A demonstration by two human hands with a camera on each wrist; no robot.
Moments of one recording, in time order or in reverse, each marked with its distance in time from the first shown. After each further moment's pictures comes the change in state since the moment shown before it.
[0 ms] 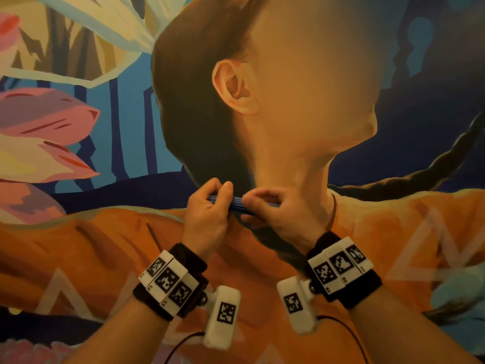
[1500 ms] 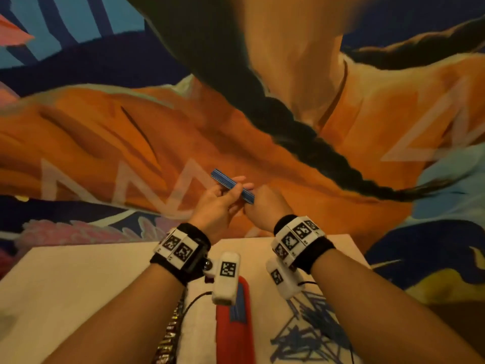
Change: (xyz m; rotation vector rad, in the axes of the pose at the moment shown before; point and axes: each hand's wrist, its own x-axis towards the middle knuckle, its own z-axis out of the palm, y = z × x) left_hand -0.151 -0.145 0.021 -0.394 -0.063 -0.829; right_hand -0.117 0.169 0.042 -0.747 -0.208 0.617
